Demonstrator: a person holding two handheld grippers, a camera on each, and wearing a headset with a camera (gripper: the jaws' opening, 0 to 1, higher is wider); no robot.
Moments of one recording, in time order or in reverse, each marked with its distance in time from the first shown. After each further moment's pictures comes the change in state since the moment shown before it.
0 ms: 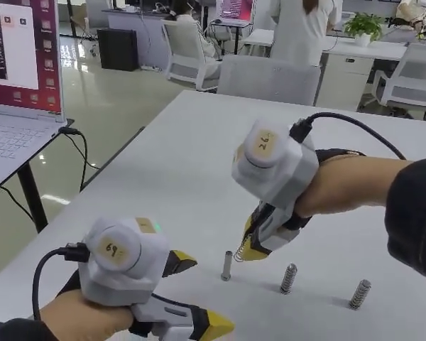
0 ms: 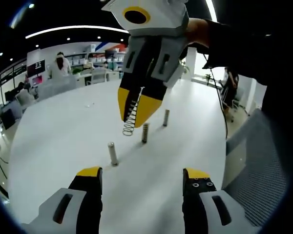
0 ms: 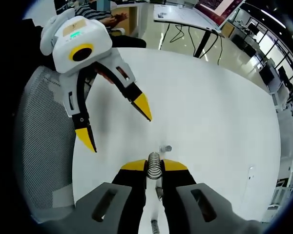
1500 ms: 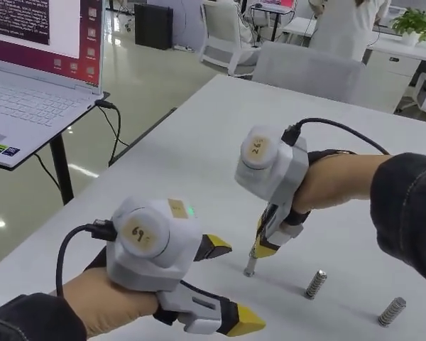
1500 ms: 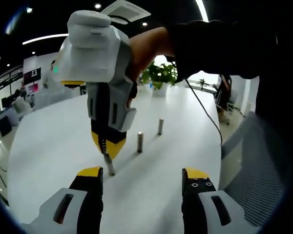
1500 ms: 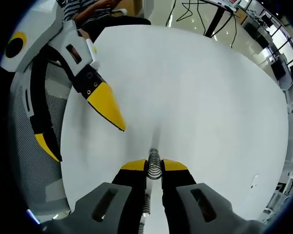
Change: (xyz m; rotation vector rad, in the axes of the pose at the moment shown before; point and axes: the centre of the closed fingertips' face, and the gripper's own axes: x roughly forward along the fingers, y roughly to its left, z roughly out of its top) left arm -0.005 -0.005 0.013 0.035 -0.070 -0.043; right arm 0.059 -0.022 -0.002 -0.031 0.183 0.080
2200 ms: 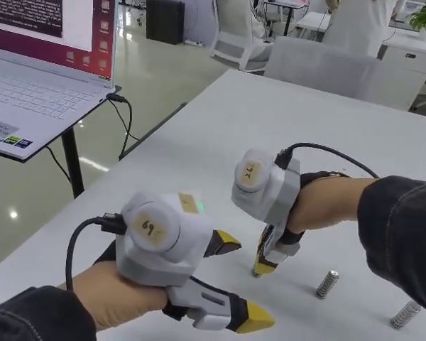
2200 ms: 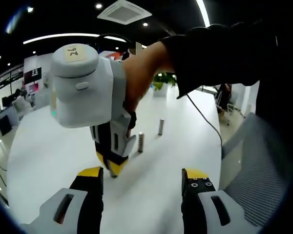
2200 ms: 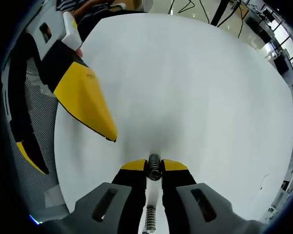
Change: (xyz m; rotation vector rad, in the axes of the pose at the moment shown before) left arm -0.002 0.001 0.000 -0.007 -0.003 0.002; right arm 0.034 0.007 -0.001 0.025 0.027 0.030
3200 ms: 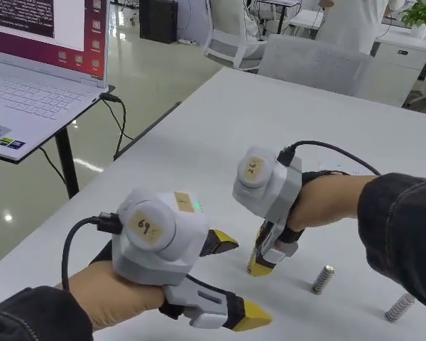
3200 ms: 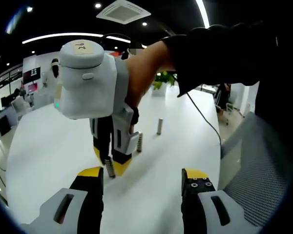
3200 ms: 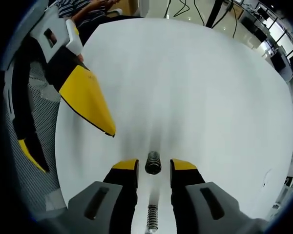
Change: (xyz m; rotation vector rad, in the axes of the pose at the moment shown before) left arm 0.004 -0.003 0.001 0.002 0.005 -0.010; right arm -0.006 -0.002 -0.008 0.035 -0.046 -0.007
